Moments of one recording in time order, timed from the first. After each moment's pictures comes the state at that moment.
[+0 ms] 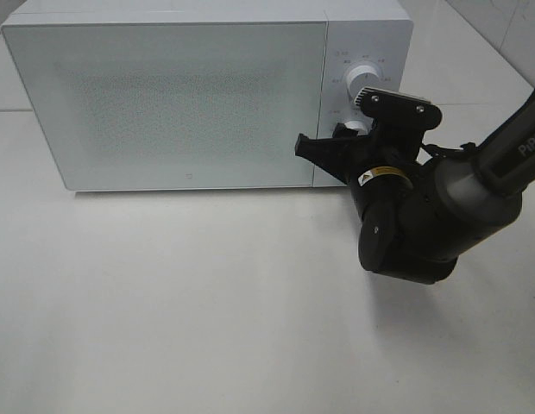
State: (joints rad) left arm 0.03 0.00 -0.52 -0.06 1.07 -0.07; right arm 0.62 2.11 -0.80 0.74 -1.20 0.03
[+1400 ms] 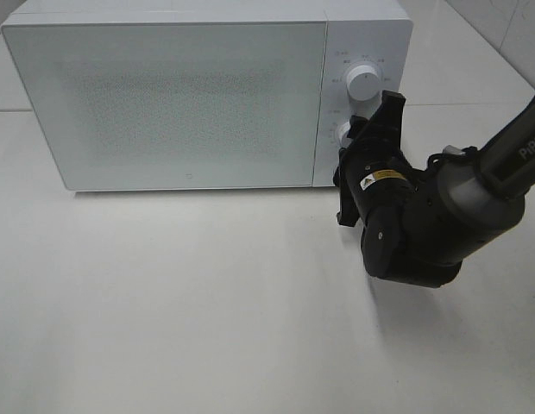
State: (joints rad) left arm 0.03 0.00 -0.52 -0.06 1.07 -0.07; right arm 0.62 2.12 -0.79 0.69 -1.22 1.54
